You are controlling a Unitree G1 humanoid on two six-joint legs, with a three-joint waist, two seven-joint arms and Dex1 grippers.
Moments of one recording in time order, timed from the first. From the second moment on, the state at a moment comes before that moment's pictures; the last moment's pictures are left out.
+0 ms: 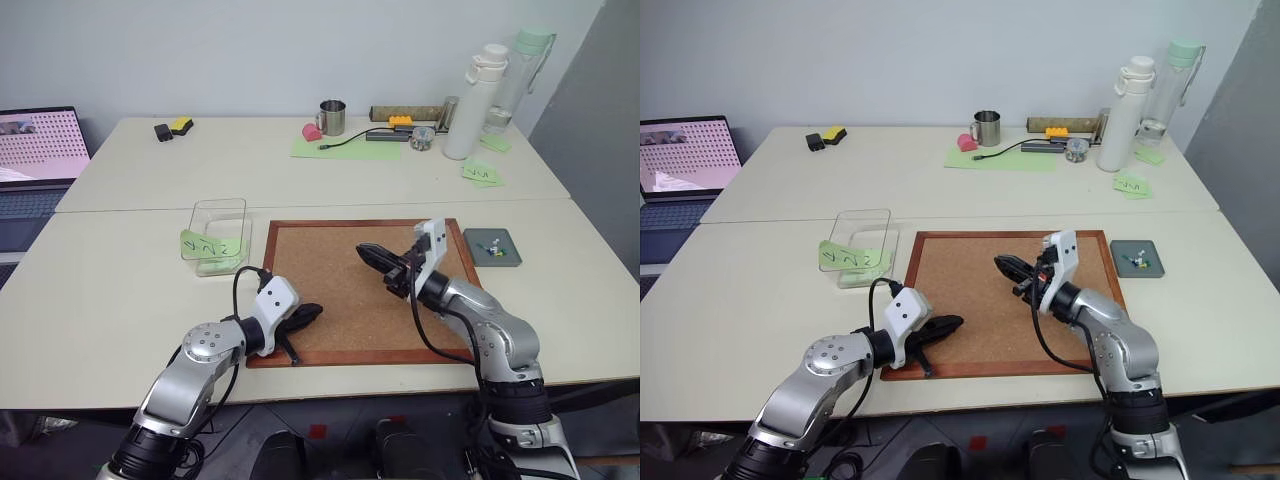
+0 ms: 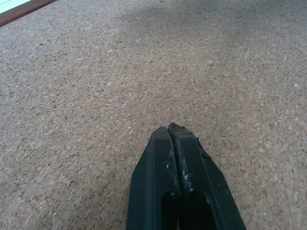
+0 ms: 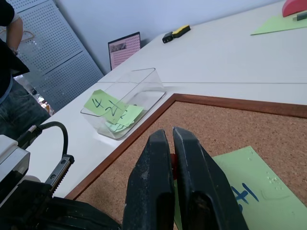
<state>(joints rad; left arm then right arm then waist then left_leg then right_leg) -0.10 0.51 -0.19 -0.24 -0.19 0.43 -0.71 -0.36 -0.16 -0.01 -0.18 0.52 0.68 0.56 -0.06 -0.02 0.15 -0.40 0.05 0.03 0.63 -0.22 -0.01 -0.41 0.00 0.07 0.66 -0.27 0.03</state>
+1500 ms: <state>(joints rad) -0.42 0.17 0.37 -0.02 -1.60 1.43 -0.03 -0.30 -0.66 0.17 -0.47 0.38 0.28 1.03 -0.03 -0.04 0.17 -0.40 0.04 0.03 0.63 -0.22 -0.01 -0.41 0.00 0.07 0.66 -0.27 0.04</state>
